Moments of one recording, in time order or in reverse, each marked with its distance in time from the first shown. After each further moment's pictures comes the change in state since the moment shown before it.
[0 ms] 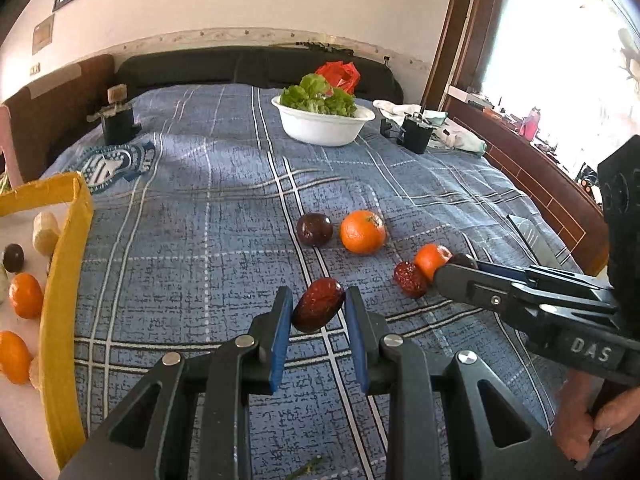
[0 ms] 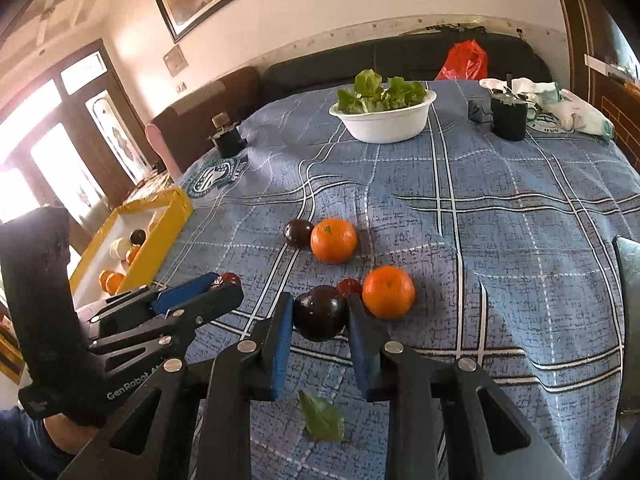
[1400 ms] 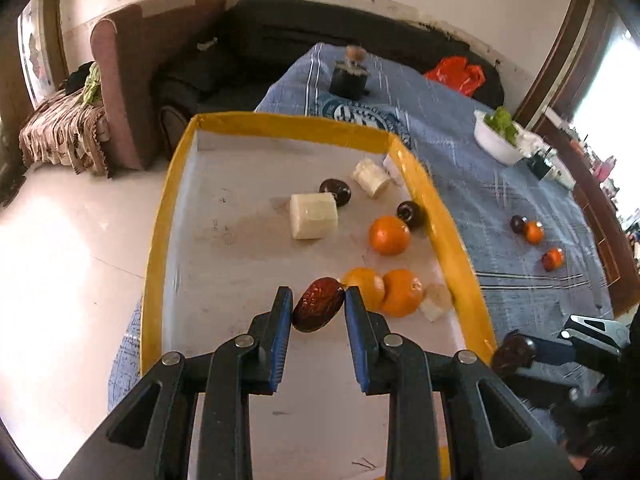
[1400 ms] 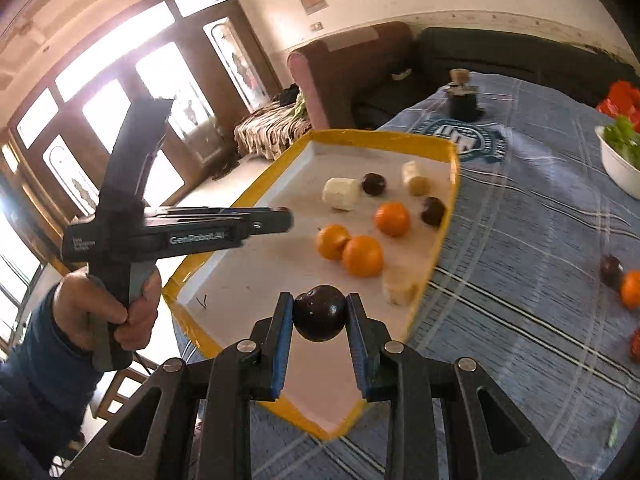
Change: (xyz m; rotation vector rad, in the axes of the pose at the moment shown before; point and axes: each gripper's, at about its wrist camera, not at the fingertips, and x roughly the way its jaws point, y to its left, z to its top) left arm -0.133 0.242 -0.016 -0.242 0.200 0.202; right arm 0.058 0.260 -0.020 -0.317 0.187 0.327
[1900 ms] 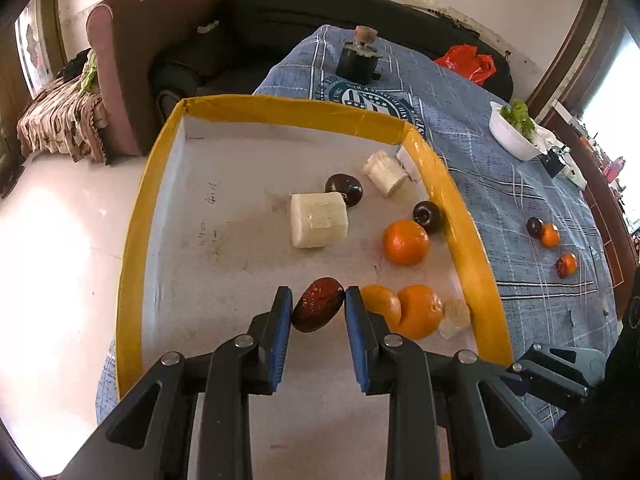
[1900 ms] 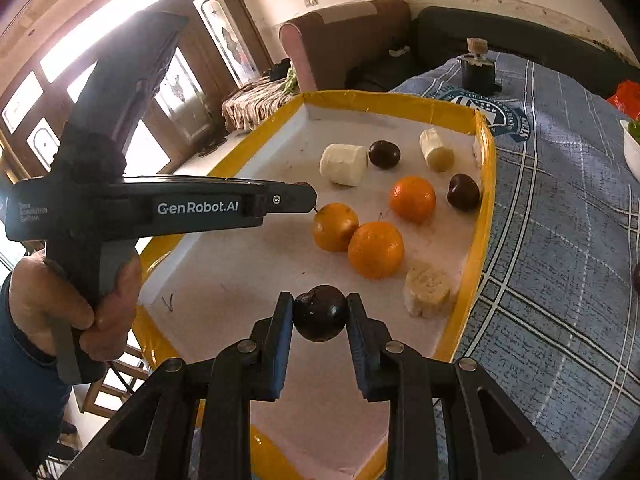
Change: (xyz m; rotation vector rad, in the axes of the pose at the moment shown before) left arm 0.030 0.004 0.015 -0.023 0.055 0.000; right arm 0.052 0.000 0.005 0.010 0.083 -0.024
